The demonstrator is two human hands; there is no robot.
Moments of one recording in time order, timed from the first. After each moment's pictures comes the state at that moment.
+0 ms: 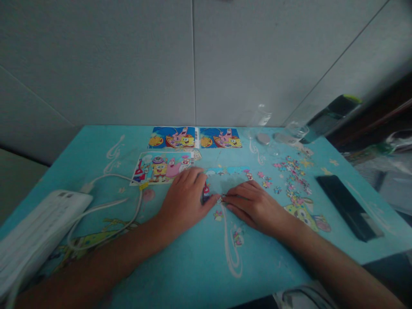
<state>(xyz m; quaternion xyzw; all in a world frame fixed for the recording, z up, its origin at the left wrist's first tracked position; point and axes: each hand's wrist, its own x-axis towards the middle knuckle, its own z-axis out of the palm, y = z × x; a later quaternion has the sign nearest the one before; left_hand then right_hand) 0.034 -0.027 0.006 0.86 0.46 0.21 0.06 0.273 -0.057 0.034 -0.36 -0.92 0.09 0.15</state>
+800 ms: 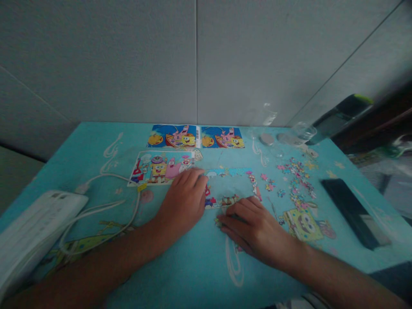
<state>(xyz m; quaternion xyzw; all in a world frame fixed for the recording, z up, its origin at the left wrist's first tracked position) 0.030 -0.024 -0.002 0.87 0.45 0.20 0.06 0.253 -0.087 0.031 -0.37 -0.92 0.07 0.14</state>
